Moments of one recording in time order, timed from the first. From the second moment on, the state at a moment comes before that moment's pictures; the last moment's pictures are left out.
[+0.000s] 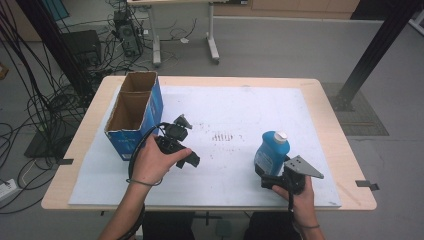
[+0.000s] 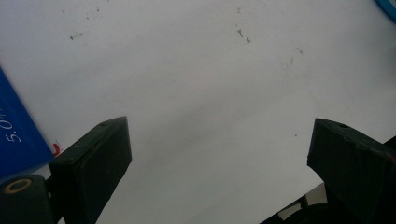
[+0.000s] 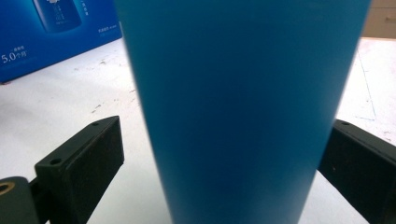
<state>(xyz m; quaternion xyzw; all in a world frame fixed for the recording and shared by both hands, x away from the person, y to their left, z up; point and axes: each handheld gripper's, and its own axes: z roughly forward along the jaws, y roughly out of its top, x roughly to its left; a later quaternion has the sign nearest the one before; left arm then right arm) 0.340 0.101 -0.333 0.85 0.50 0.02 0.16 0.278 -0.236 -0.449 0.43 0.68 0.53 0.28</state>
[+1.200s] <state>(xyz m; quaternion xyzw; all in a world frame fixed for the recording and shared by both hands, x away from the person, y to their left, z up) 0.341 0.096 -0.332 0.85 0.50 0.02 0.16 0.281 -0.237 -0.448 0.44 0.66 0.54 0.29</state>
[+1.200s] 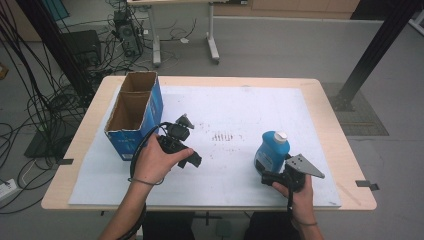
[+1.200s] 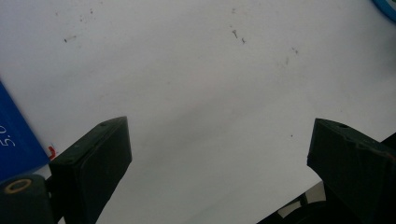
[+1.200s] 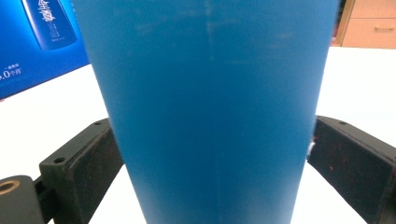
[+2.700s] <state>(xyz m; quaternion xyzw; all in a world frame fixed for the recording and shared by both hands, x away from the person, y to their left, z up) 0.341 0.095 -0.330 0.85 0.50 0.02 0.16 0.280 -0.237 -0.448 0.44 0.65 0.55 0.28</state>
